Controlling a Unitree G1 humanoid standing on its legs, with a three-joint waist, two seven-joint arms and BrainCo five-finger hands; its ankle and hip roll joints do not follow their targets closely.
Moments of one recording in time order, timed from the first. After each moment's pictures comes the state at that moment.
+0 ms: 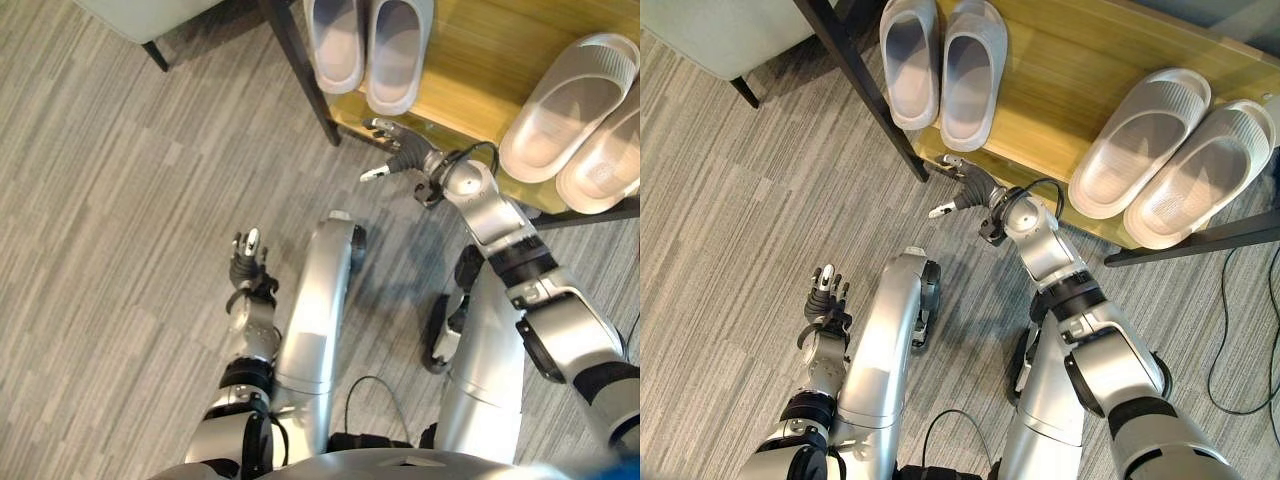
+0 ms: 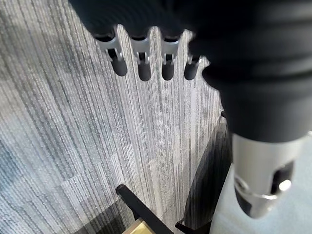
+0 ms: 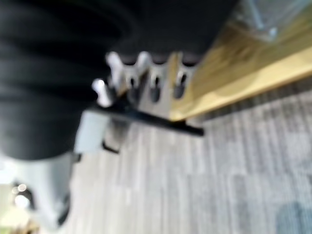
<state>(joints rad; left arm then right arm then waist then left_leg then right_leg) -0.34 -0.01 0.27 0.69 -0.75 -0.24 0.05 -0.88 -0.39 0.36 0.31 -0.10 0.19 0.35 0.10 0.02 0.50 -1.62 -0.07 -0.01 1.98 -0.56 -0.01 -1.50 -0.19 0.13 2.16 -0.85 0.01</state>
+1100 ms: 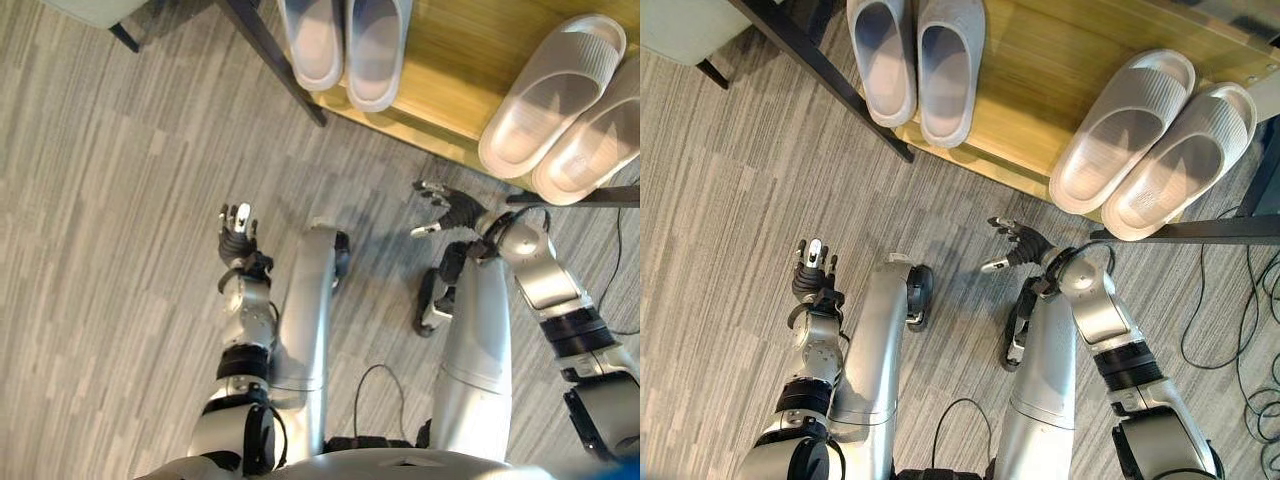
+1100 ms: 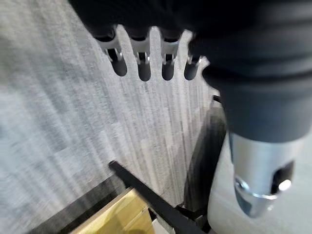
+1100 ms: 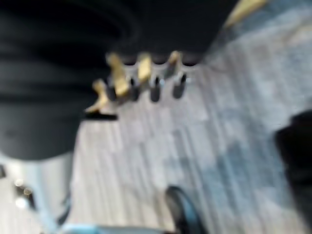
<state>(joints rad) -0.37 -0.07 0.30 0.53 -0.72 -0.21 0.09 -0.44 -0.53 0.21 0.14 -0.13 0.25 0.37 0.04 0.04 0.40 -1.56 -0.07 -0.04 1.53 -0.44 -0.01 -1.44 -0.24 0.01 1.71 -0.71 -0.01</state>
